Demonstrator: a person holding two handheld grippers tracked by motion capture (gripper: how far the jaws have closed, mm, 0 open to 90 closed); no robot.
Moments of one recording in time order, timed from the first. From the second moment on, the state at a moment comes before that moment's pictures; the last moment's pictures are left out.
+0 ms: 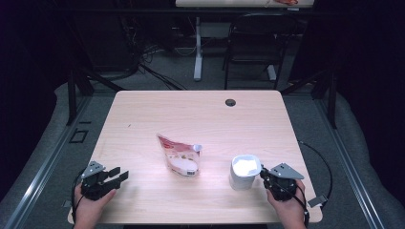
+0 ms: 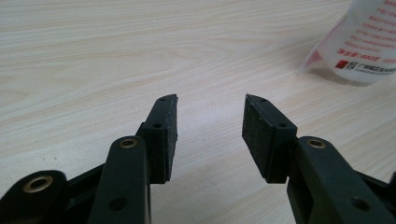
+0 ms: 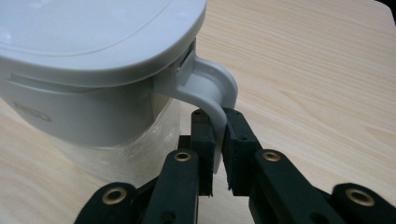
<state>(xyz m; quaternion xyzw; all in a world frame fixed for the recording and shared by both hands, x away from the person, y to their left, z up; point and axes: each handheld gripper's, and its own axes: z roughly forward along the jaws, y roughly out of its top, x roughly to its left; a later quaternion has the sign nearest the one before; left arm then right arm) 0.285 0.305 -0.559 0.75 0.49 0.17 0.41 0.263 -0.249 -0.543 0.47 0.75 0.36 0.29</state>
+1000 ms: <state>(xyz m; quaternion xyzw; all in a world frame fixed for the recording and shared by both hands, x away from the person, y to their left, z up) 0.283 0.304 -0.558 0.76 0.49 0.17 0.40 0.231 -0.241 -0.503 0.46 0.75 0.40 0.26</state>
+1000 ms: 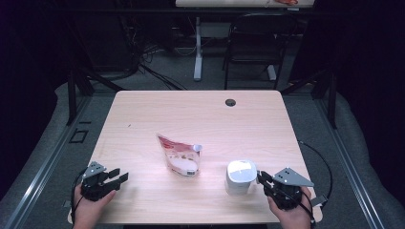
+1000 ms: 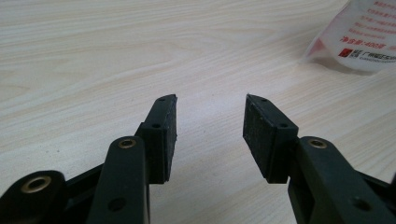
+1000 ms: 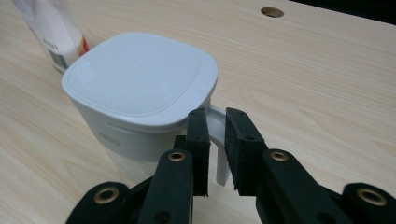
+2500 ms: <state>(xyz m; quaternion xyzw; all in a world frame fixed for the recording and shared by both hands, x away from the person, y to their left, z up) 0.284 0.308 -0.558 0.76 0.49 0.17 0.39 0.259 -0.228 -0.482 0.46 0.76 0.41 0.23</state>
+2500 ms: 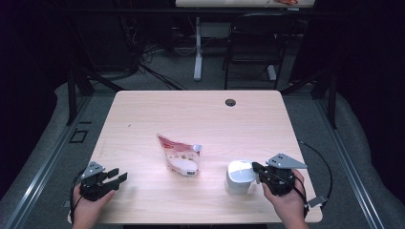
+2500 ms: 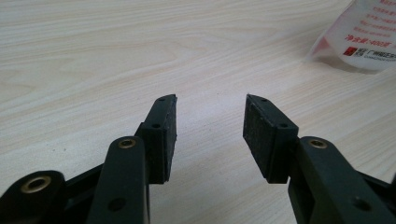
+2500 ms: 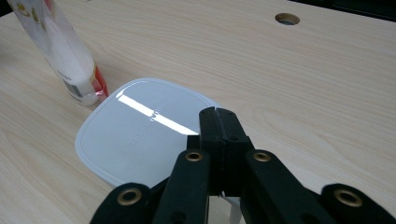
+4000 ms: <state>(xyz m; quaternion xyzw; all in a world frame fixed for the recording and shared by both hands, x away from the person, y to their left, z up) 0.284 0.309 -0.559 0.76 0.49 0.17 0.40 0.258 -0.237 -0.485 0.48 0.74 0.42 0.21</state>
